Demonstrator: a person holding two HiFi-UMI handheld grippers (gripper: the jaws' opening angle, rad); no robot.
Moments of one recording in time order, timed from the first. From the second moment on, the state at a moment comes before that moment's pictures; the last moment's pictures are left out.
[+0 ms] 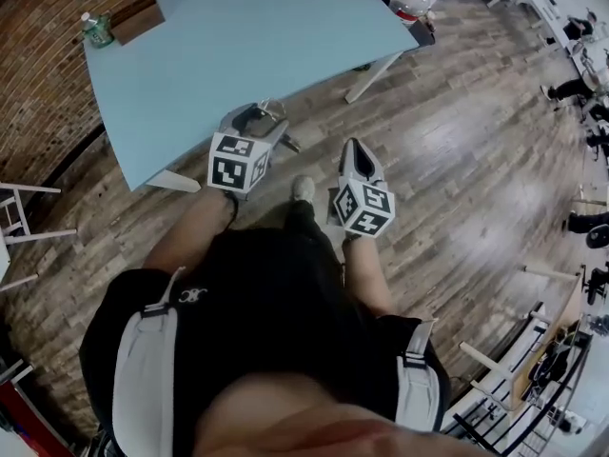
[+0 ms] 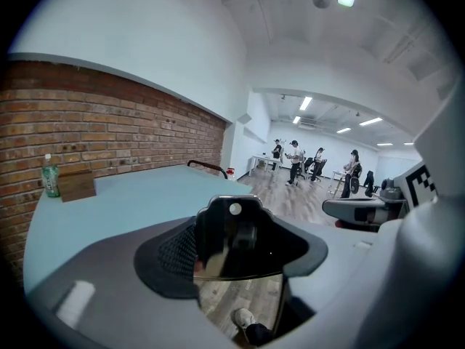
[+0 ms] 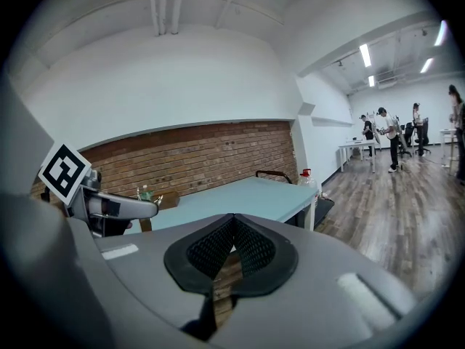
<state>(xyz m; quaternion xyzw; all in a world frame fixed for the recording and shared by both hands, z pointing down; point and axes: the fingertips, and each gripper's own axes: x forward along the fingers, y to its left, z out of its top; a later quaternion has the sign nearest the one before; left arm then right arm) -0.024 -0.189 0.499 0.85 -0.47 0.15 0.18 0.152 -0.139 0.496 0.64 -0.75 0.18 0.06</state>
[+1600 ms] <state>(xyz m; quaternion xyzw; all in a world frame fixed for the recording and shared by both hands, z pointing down) -0.030 -0.374 0.566 0.70 -0.63 0.23 0.25 0.170 -0.401 0.503 0.44 -0.87 0.19 0.11</state>
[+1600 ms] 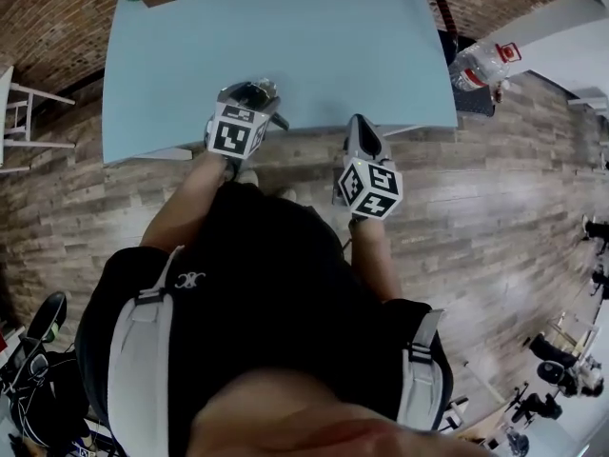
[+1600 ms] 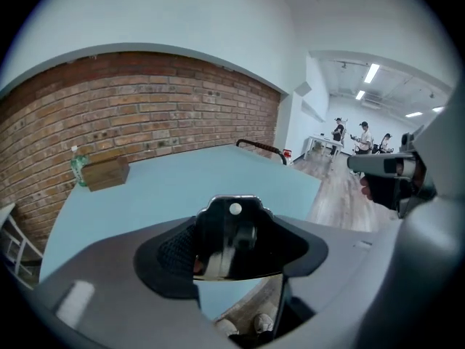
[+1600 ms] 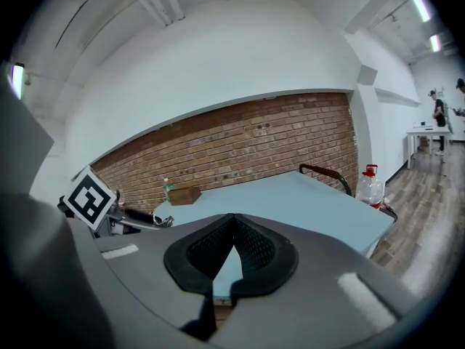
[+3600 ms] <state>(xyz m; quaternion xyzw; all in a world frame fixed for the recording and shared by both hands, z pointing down) -0.046 -0.405 0.739 0.69 -0.52 0.39 0.32 0.155 -0.386 0.518 0.49 -0.83 0.17 0.17</state>
